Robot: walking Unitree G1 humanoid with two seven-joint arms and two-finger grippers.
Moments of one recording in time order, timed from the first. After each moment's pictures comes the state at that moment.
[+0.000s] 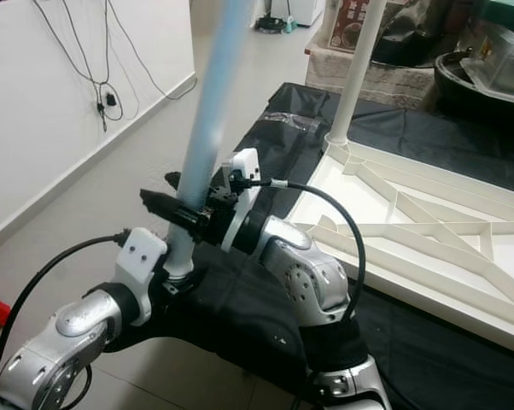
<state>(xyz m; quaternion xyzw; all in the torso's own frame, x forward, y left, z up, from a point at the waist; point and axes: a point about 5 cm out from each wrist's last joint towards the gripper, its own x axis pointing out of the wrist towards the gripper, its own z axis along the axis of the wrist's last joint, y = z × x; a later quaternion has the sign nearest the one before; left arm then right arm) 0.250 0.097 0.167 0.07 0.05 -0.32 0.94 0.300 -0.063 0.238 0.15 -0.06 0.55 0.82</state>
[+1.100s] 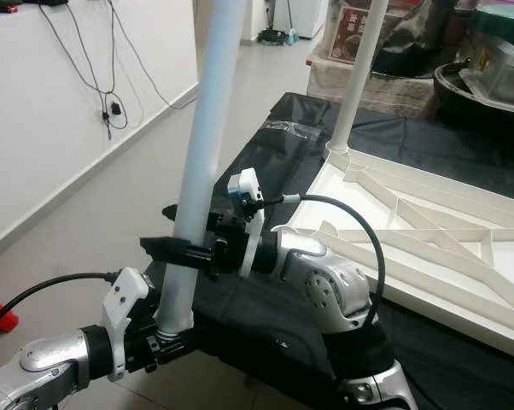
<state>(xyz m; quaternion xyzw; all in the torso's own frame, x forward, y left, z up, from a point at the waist) 0.207 0.110 0.152 -0.02 0.13 -0.47 0.87 0.282 -0.075 0.227 0.13 0.00 0.65 0.75</state>
